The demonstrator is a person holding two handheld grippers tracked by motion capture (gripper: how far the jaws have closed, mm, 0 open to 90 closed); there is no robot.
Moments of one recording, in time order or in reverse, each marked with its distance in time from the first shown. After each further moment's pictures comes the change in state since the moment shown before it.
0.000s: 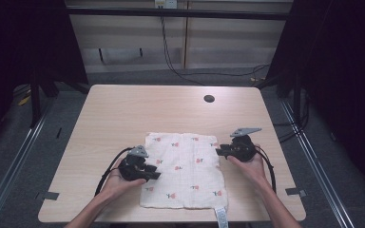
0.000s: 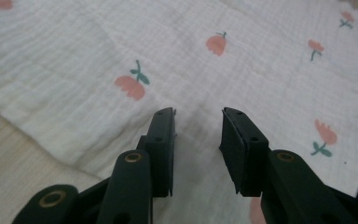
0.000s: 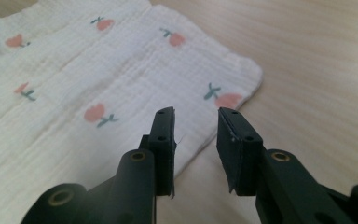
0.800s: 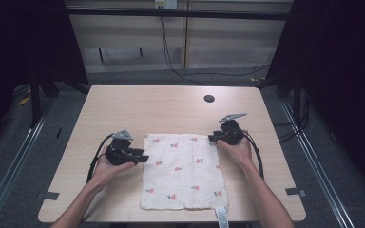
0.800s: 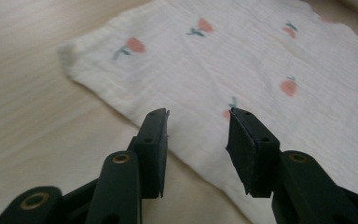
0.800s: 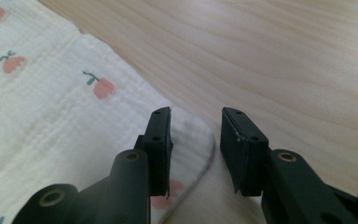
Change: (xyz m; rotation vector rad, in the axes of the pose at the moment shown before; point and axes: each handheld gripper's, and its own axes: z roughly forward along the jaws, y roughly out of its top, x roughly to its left) left arm 0.061 0.006 -0.034 -0.124 0.111 -0.137; right arm -0.031 0.032 0.057 0.040 -0.048 0.018
